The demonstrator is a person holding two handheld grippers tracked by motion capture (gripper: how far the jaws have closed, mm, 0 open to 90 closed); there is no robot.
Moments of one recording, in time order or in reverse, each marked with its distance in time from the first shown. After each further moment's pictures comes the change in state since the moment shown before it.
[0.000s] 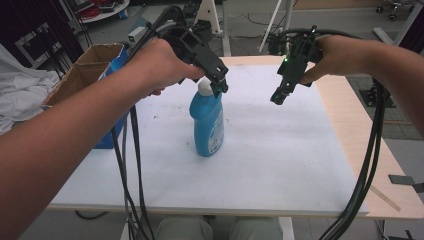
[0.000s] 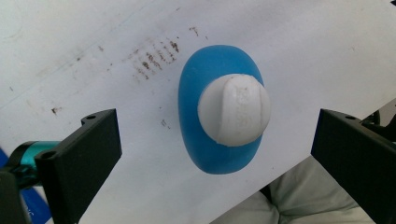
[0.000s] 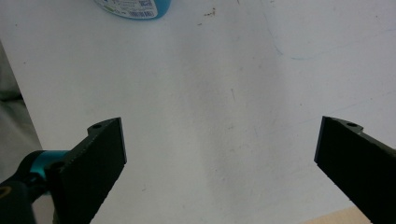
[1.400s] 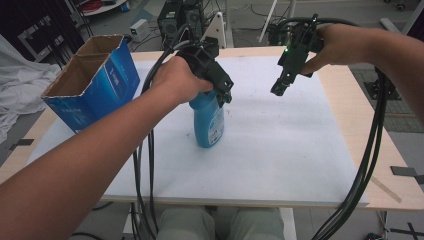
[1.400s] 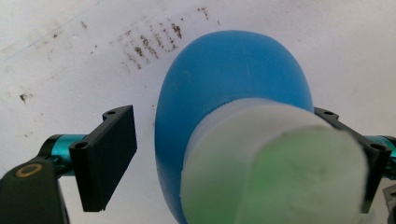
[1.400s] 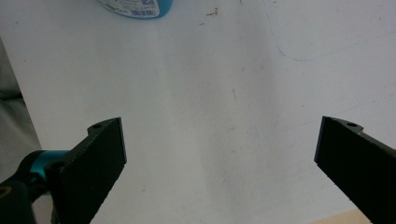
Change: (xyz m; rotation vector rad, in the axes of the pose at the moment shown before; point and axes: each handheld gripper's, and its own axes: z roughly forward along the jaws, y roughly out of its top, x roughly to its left) left arm -0.006 -0.002 0.051 0.050 0.052 -0.088; right arm 0.001 -0.001 0.002 -0.008 0.003 -0.016
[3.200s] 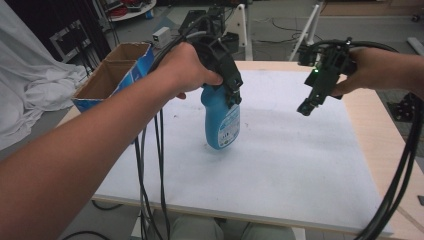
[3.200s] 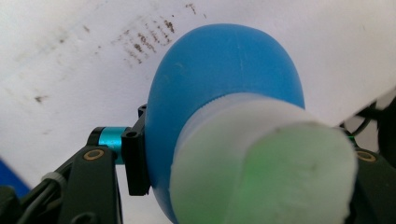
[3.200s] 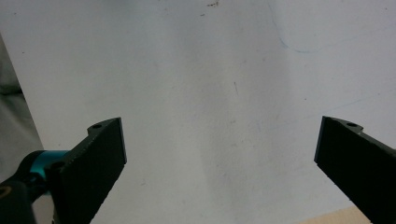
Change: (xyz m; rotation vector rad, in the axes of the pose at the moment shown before) left arm 0.017 0.003 -0.052 0.043 -0.075 0.148; right arm -0.002 -0.007 0.001 0.010 0.007 0.003
